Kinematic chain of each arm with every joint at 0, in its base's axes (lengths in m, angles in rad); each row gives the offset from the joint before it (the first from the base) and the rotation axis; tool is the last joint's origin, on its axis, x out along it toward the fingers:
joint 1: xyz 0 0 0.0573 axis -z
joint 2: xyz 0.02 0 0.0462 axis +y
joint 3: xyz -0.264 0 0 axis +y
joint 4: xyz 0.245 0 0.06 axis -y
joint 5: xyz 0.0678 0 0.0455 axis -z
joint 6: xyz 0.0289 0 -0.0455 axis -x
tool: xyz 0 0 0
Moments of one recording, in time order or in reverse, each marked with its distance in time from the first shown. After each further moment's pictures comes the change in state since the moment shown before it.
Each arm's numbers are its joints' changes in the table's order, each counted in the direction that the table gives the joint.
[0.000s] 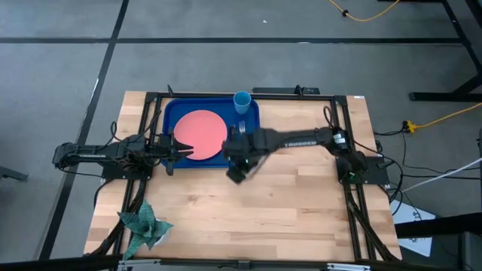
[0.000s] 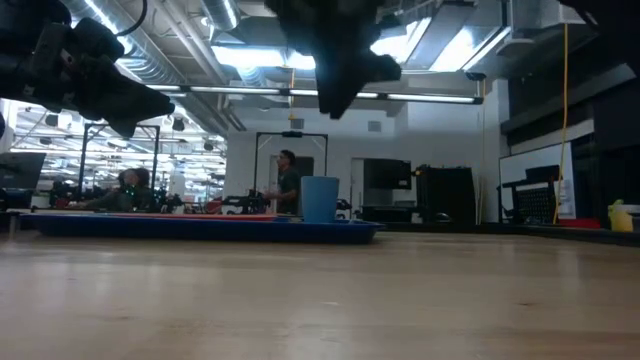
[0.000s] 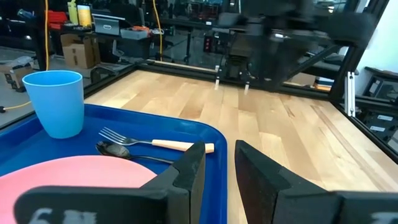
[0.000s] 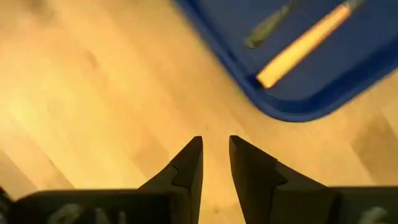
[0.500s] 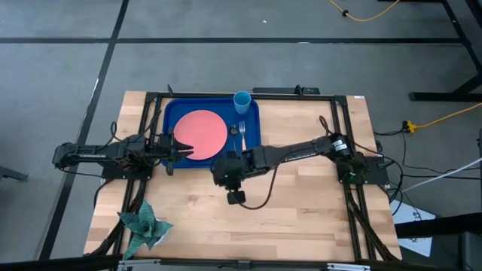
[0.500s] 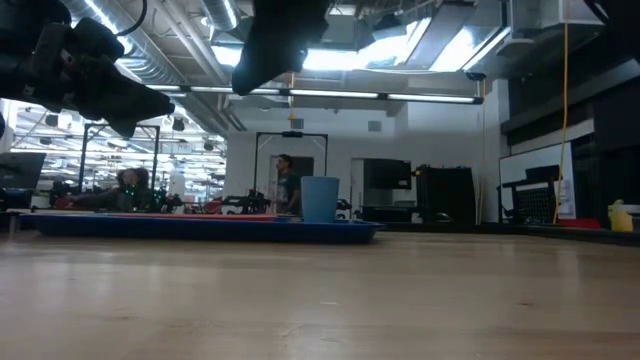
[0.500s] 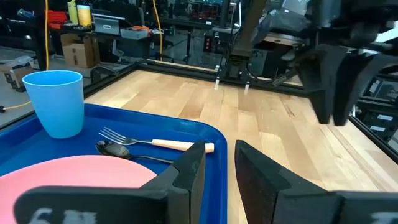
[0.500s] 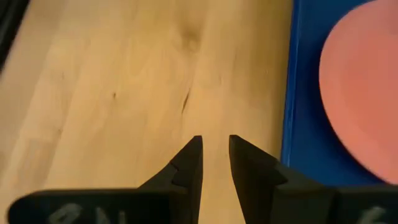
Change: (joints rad) left arm 0.000 0.000 0.000 0.000 0.000 0.000; right arm -0.089 0.002 0.112 0.471 -0.014 0.766
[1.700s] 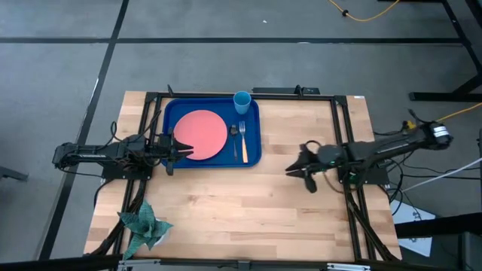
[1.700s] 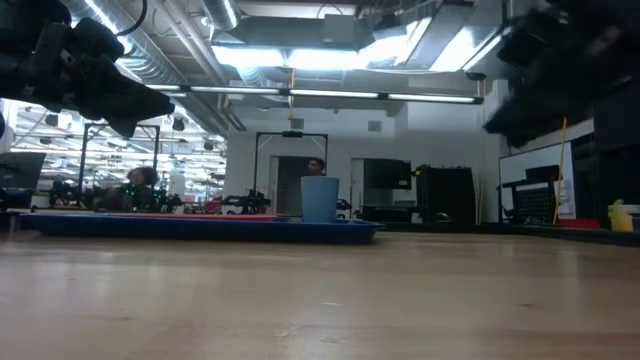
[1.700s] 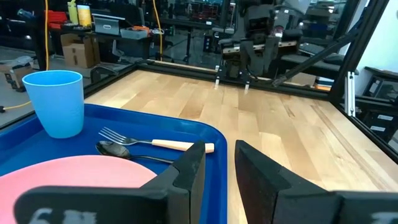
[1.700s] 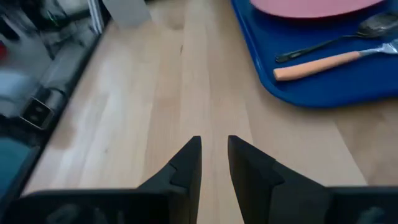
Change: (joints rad) left arm 0.000 0.000 0.000 0.000 0.000 0.000; right arm 0.011 -1.327 1.688 0.869 -0.010 -0.356
